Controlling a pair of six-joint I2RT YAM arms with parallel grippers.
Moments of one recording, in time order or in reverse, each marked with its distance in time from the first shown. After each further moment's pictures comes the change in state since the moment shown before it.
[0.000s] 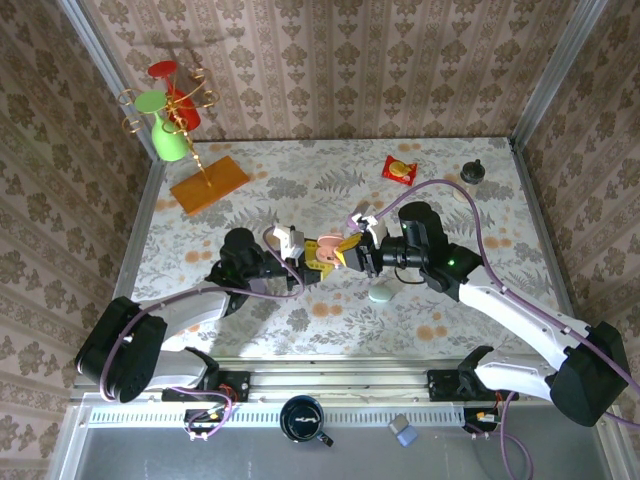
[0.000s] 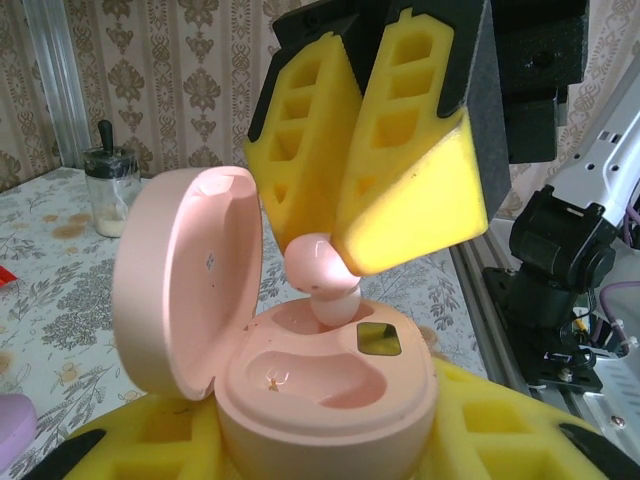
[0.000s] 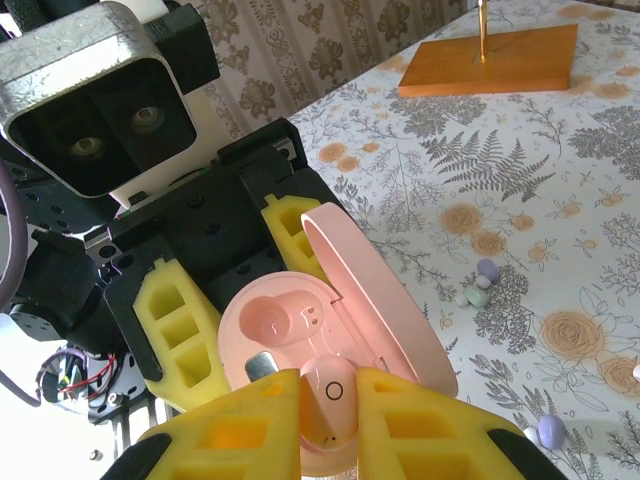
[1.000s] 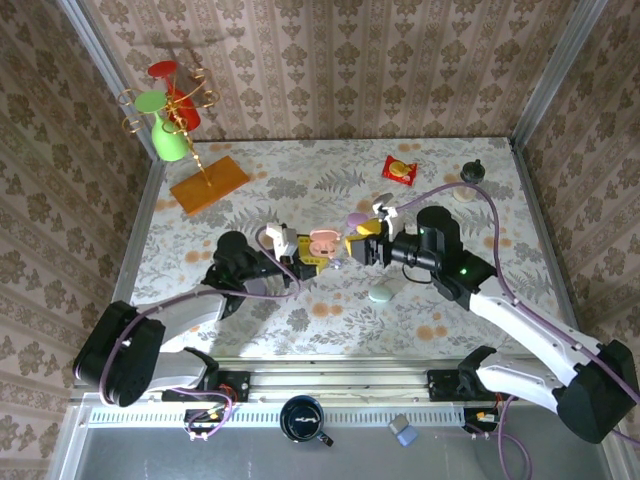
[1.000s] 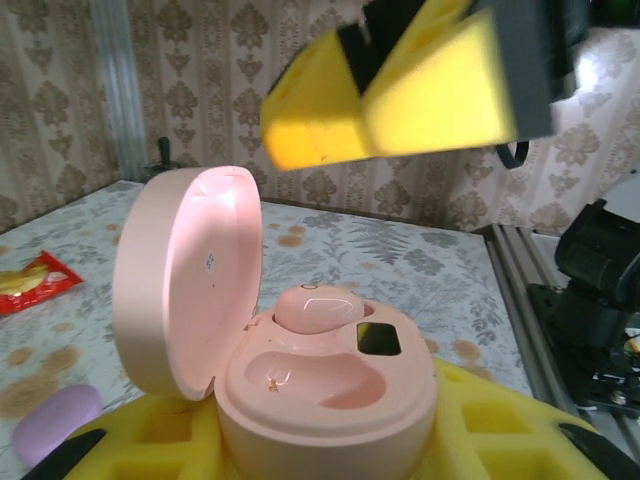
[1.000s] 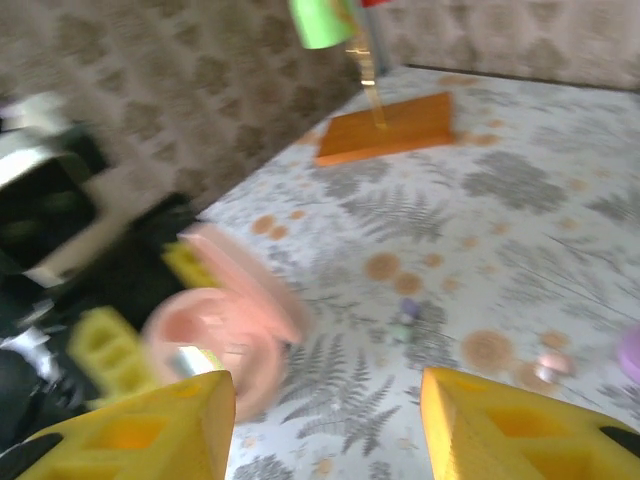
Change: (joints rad) left arm 0.044 -0.035 -0.046 0.067 -0.075 -0.018; right arm -0.075 -0.077 -0.086 0.135 0.169 0.171
